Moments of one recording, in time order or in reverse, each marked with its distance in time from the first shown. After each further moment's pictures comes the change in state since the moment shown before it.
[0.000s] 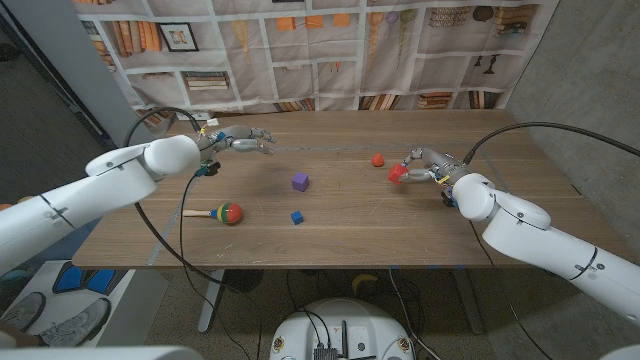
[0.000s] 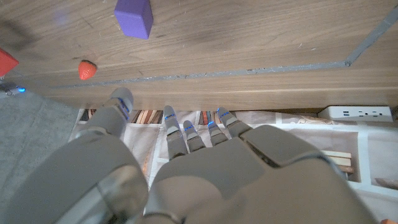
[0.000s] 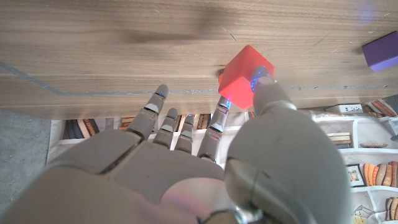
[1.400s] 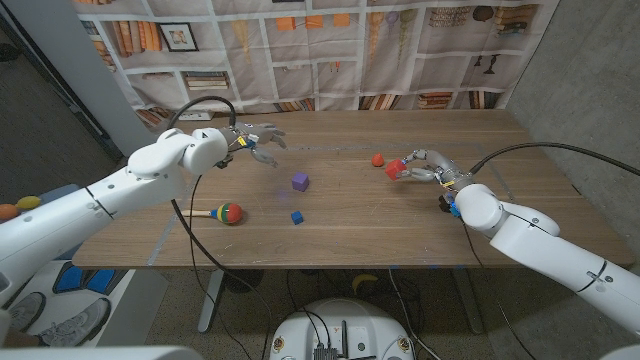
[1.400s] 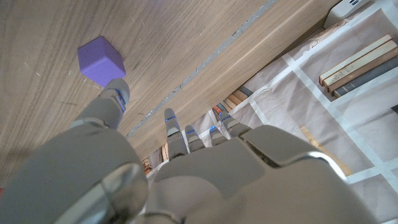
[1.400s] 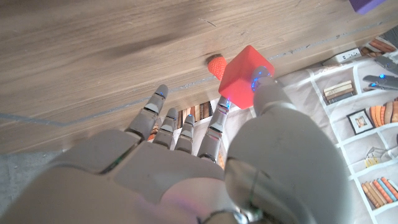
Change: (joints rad) left arm -0.166 -0.133 0.187 0.041 0.695 -0.099 -0.251; left_hand 0.084 -0.039 -0.019 0.008 0.000 -0.030 0.013 -0.009 0.000 -0.068 0.018 0.000 0.000 -0.058 -0.001 0.000 0.000 -0.059 -0.004 -0.005 0.001; right arm -0.114 0.033 0.113 0.034 0.279 0.175 -0.211; right_hand 0.000 0.000 -0.014 0.003 -0.006 0.012 0.012 0.000 0.000 0.003 0.004 -0.008 0.000 -0.004 0.004 0.000 0.005 0.000 0.000 0.000 0.000
